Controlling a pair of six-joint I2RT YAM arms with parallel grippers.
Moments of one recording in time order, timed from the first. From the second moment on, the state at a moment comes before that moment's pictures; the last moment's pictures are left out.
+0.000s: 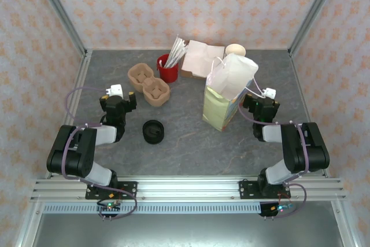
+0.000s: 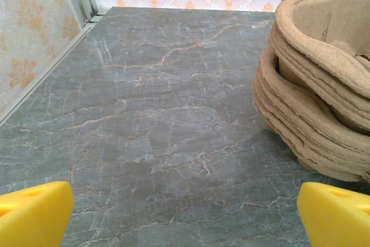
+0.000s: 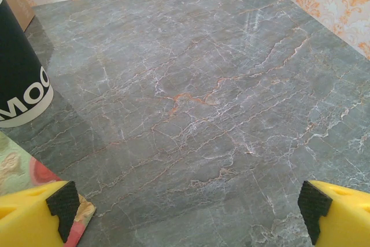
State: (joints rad) left arm -0.05 1.49 0.42 0.68 -0.34 -0.08; right arm 0.06 1.52 0.41 0.67 0.30 0.19
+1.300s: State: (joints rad) left arm -0.07 0.76 0.56 -0.06 -0.52 -0.23; right arm 0.05 0.91 0.40 0.17 0.48 0.19
